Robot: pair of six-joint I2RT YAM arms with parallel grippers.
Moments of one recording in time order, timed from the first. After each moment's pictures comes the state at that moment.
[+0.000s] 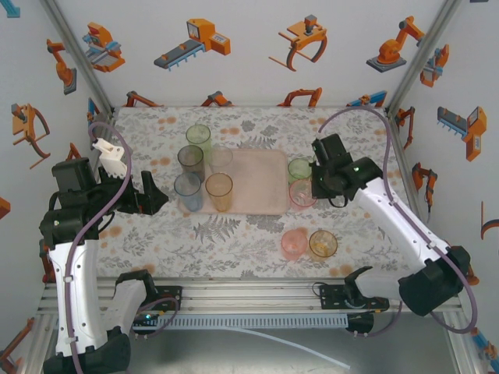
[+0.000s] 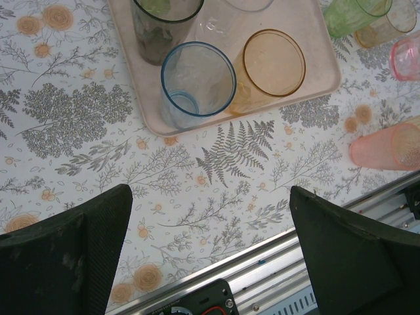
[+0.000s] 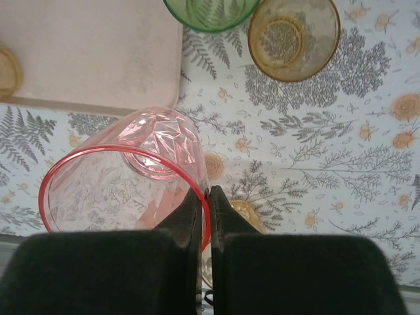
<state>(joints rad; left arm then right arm) 0.12 0.82 1.17 -1.05 0.54 0.12 0.50 1.31 1.30 -1.00 0.12 0.36</state>
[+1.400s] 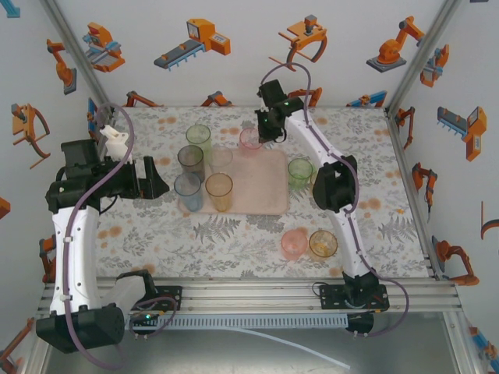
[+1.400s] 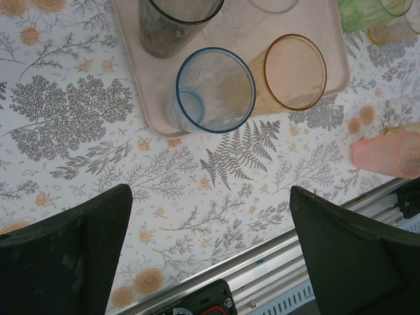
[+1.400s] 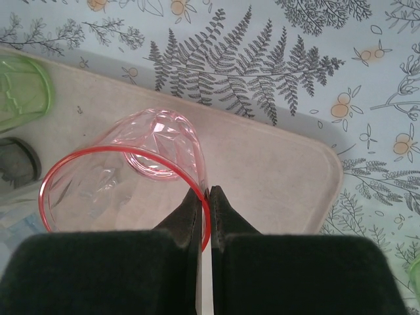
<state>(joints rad) 0.11 1.02 1.22 -1.02 0.54 0.12 0.47 2.45 2.45 -0.97 -0.09 0.28</state>
